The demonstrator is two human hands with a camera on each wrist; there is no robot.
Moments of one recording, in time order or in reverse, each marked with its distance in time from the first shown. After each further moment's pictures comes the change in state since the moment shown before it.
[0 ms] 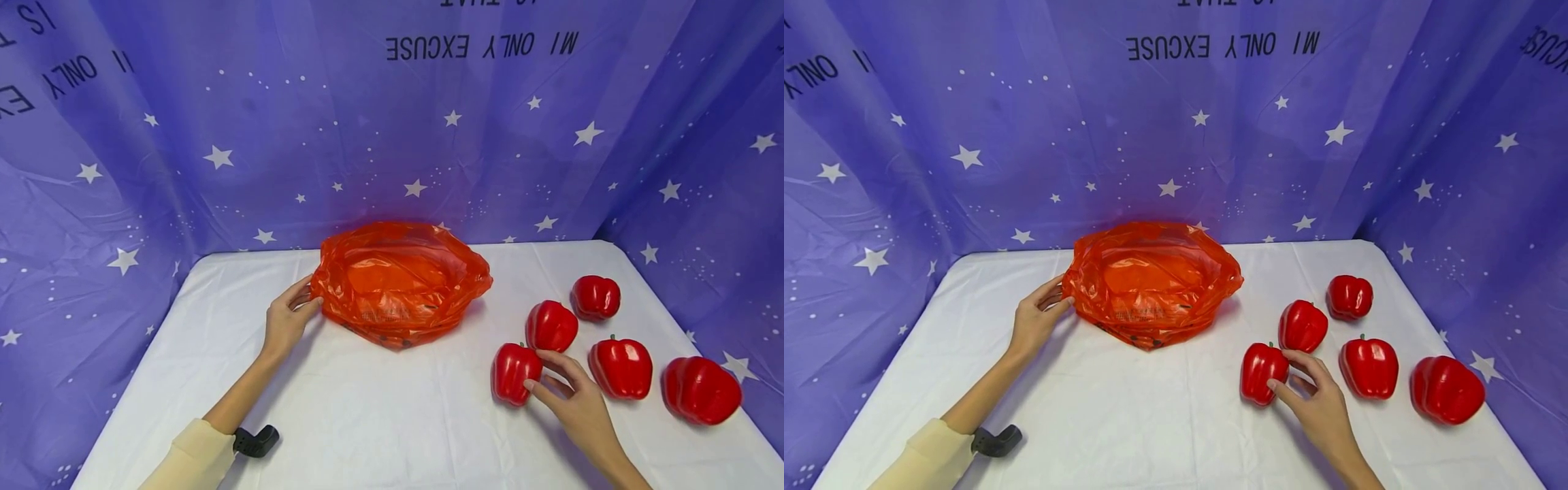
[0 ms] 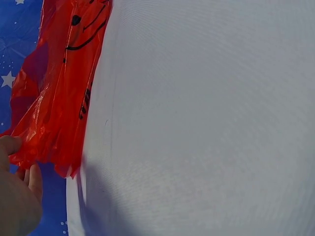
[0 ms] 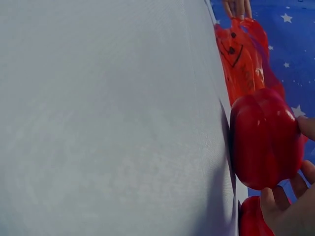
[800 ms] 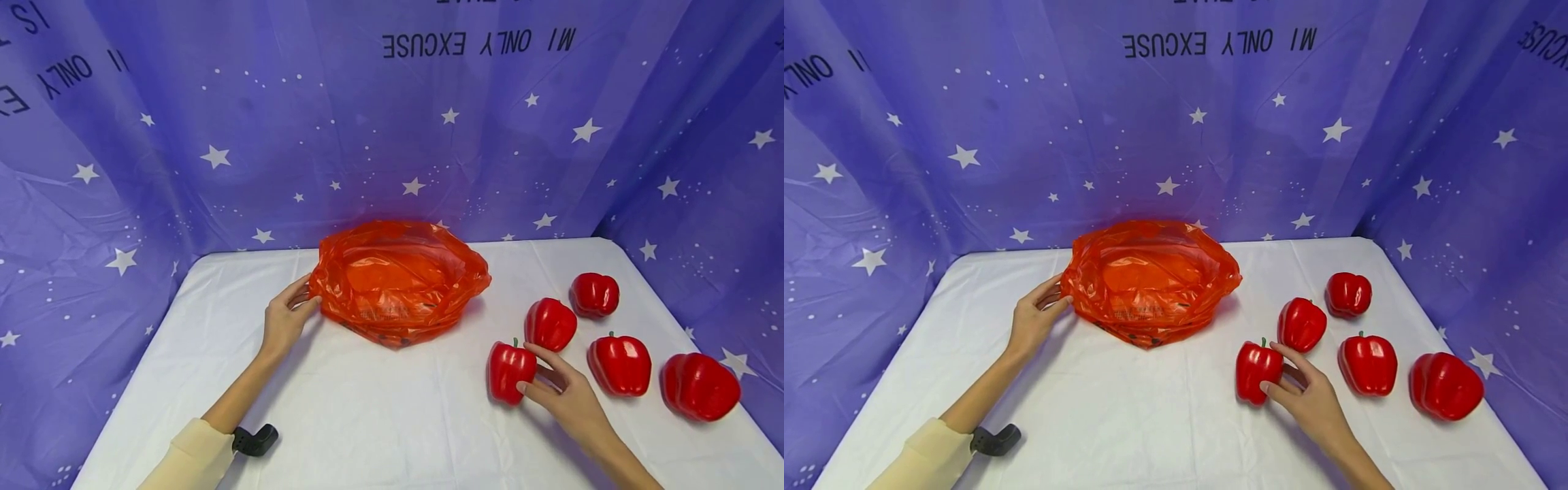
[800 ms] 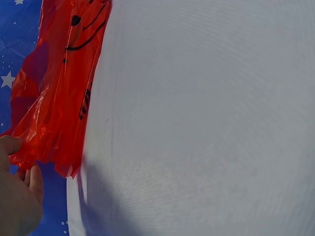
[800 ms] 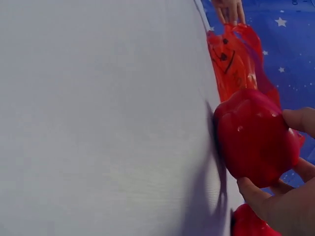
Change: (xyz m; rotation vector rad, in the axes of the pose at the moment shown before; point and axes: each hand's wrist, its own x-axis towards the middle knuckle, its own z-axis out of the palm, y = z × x) left_hand 0.000 0.002 0.001 0.040 -0.013 0.002; right_hand 0.008 -0.008 -0.004 0.096 -0.207 0.151
